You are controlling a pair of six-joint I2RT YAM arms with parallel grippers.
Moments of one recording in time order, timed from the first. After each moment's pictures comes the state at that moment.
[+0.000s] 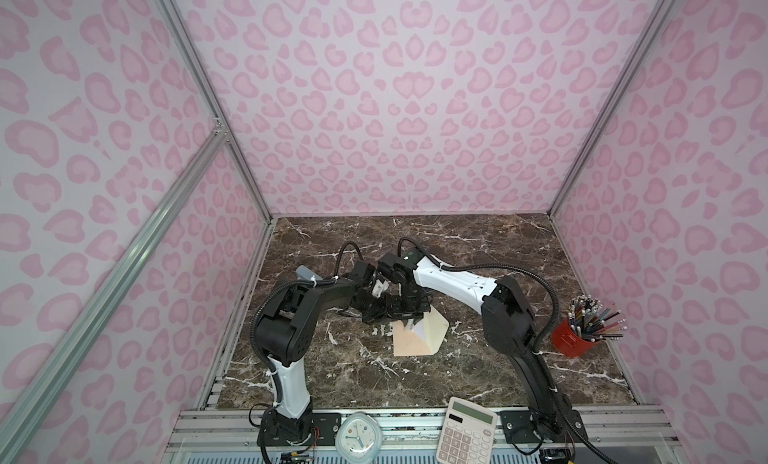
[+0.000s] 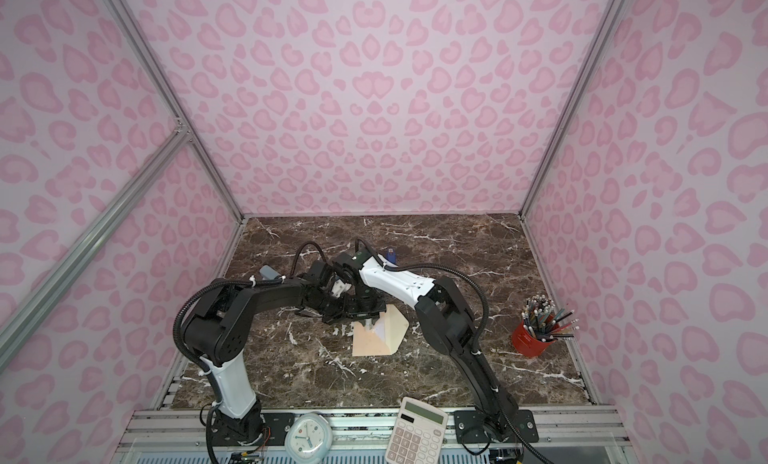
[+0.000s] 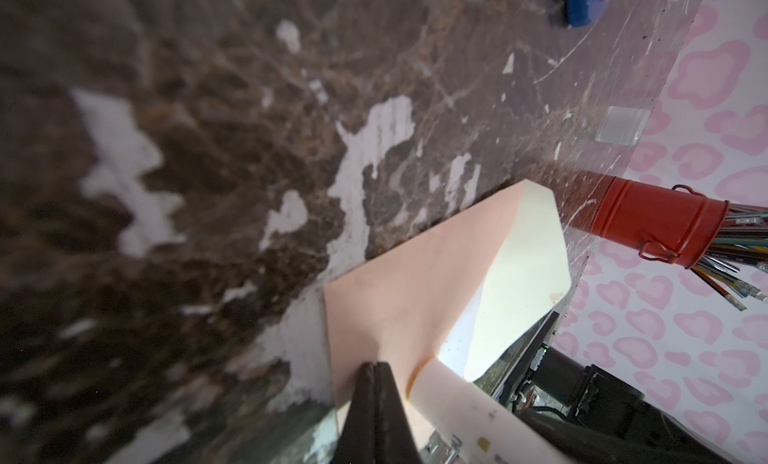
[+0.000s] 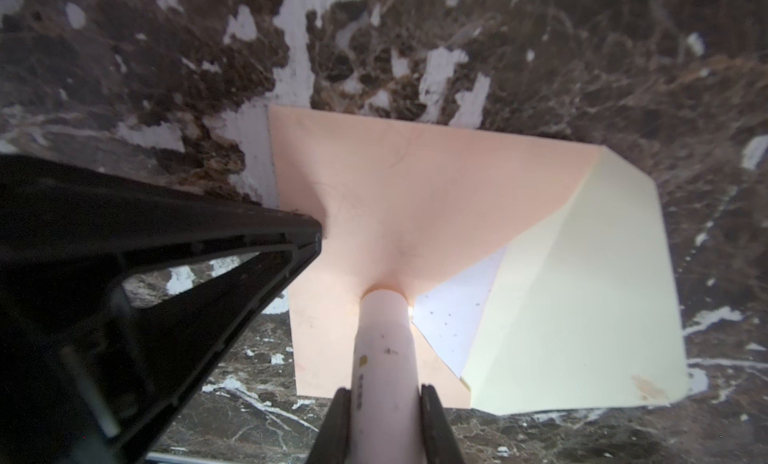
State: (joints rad) left arm -0.42 1.88 0.99 -0.36 0.68 -0.53; right arm 0.85 2.25 1.95 -1.35 -0.14 0.71
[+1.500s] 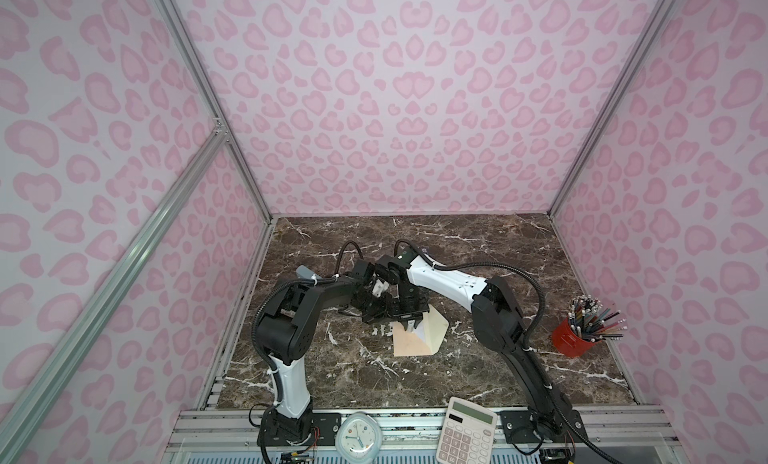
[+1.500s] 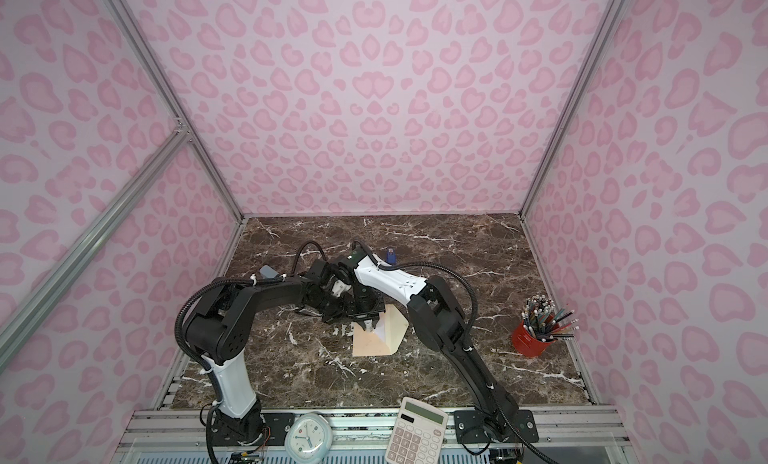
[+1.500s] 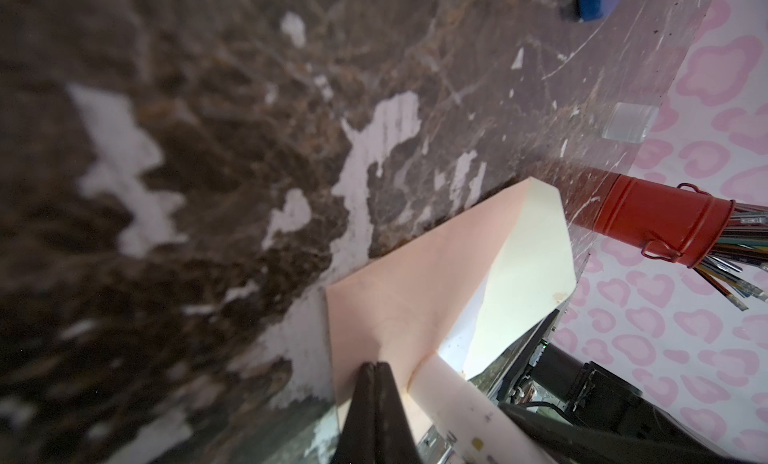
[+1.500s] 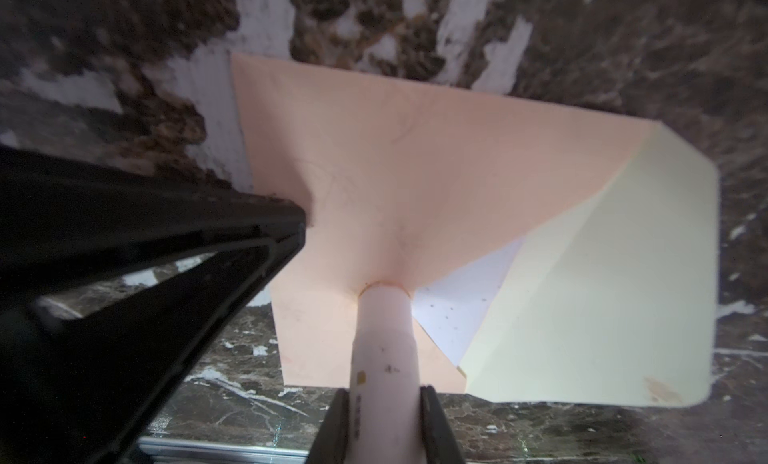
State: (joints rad) left arm -0.41 1.90 1.02 -0.41 0.69 -0.52; right arm 0.84 2.37 2.05 -1.47 -0.16 0.67
